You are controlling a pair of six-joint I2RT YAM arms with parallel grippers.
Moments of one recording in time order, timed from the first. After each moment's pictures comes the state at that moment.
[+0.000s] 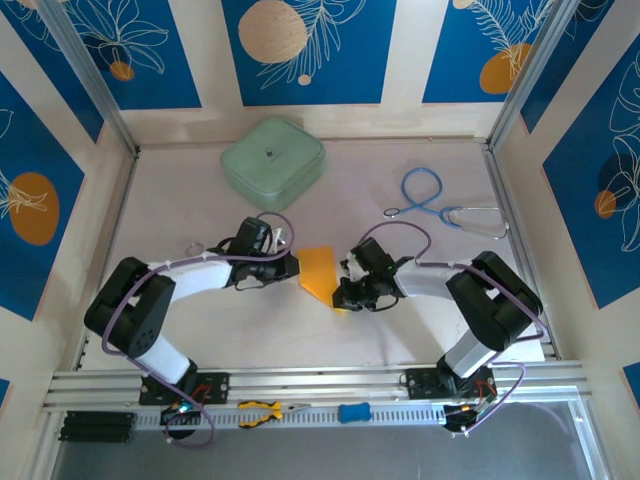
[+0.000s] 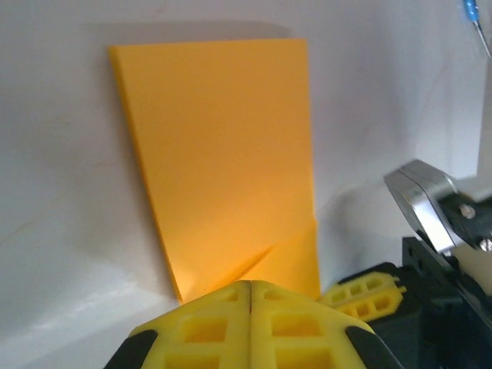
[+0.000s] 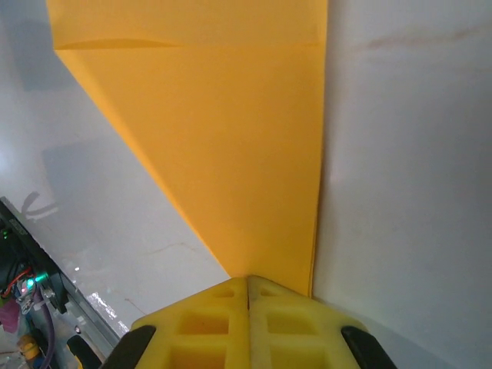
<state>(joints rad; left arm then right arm) -0.55 1.58 0.74 -0.02 0.51 -0.74 0.64 1.60 0.66 -0.20 -0.56 0.69</state>
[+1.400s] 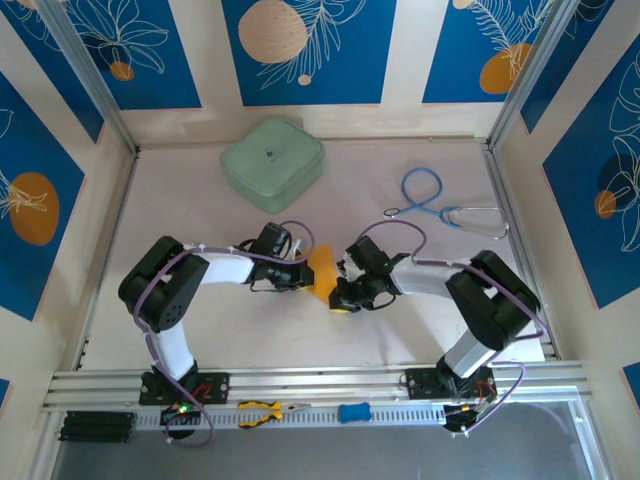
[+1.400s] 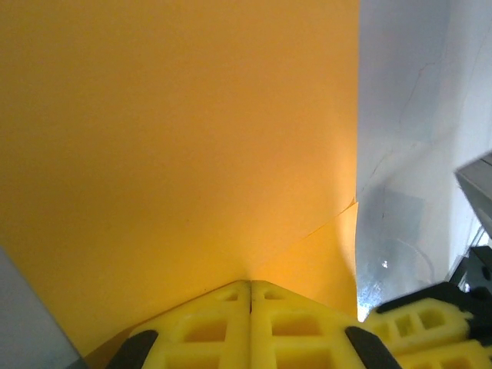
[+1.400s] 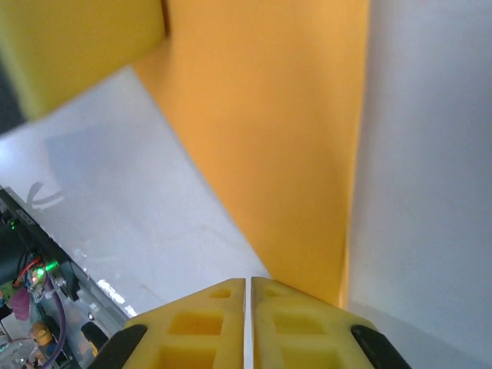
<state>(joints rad) -0.61 1.80 0.82 0.00 0.58 -0.72 0.66 1.58 0.69 -0.27 -0.57 0.73</state>
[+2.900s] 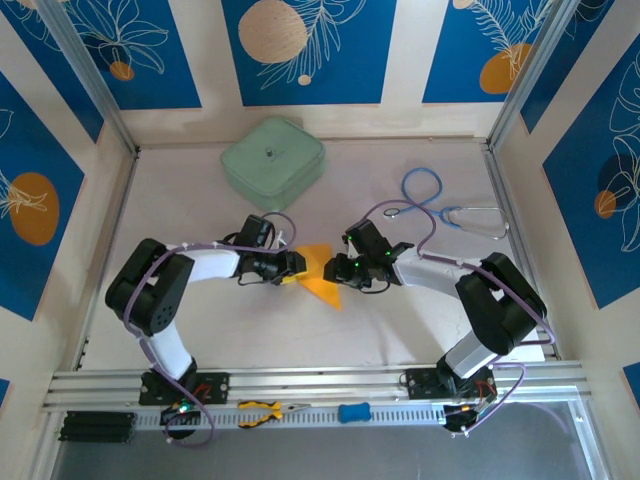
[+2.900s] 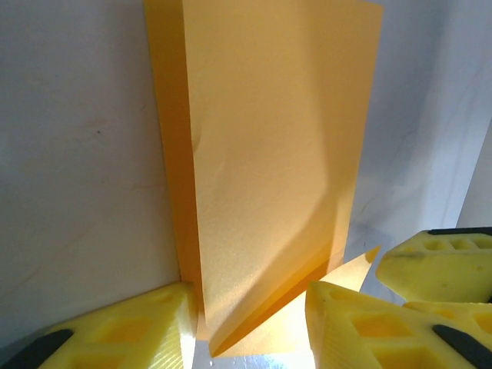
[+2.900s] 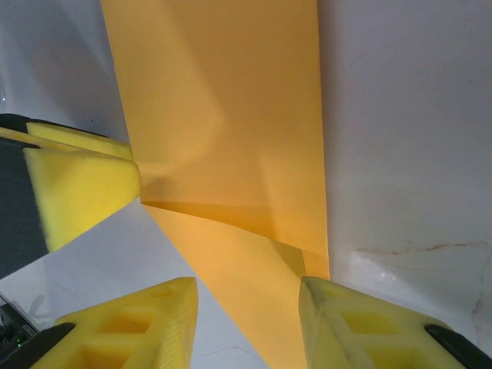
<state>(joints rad) -0.49 1.75 0.81 -0.04 0.61 -0.80 0.65 1.57 0.79 -0.23 -0.33 0.79</state>
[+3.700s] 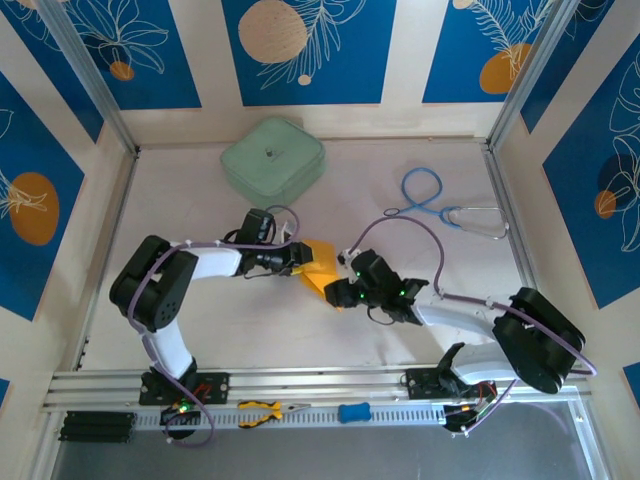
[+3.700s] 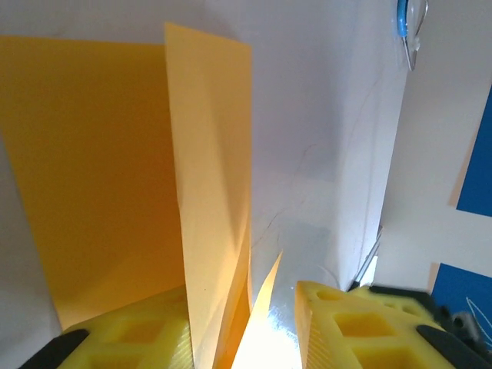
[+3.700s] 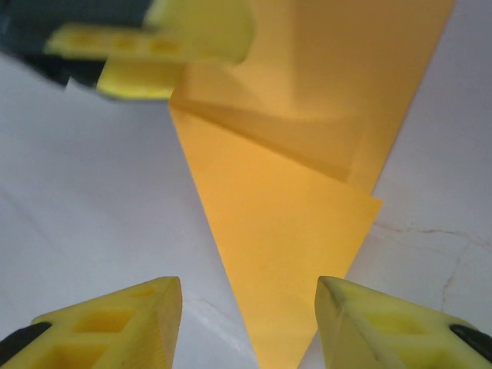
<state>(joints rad) -0.49 1.78 0.83 0.16 0.74 -0.91 0.85 1.30 0.50 0.03 -0.05 0.43</state>
